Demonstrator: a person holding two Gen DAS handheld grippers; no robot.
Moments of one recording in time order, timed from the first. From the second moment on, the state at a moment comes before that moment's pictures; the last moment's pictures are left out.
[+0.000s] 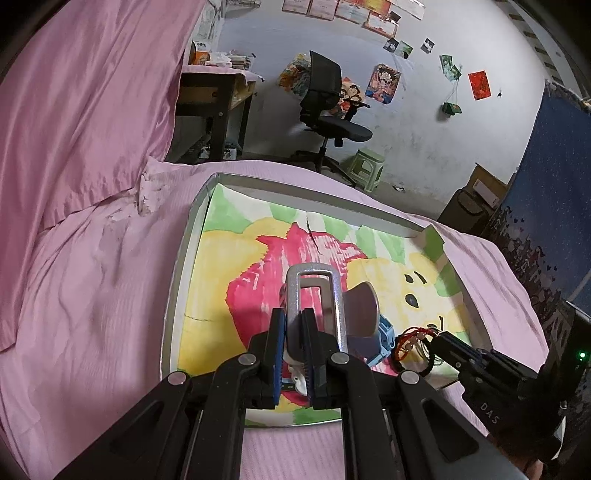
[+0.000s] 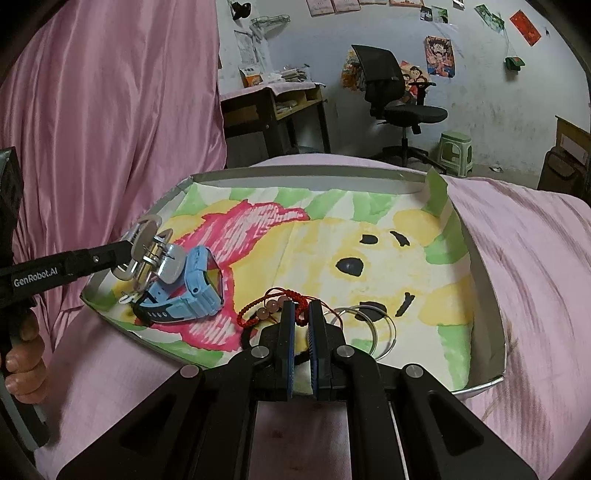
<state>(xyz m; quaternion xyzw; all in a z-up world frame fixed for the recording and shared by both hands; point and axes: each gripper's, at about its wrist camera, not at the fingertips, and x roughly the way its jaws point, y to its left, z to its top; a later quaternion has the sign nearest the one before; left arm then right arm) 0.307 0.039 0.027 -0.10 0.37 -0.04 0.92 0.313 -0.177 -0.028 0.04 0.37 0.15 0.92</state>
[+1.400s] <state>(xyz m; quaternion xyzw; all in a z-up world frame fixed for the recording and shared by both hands) 0.190 0.019 0.052 -0.05 0.22 -0.01 0.97 0.212 -0.216 0.032 0.04 0.21 0.13 0.97</state>
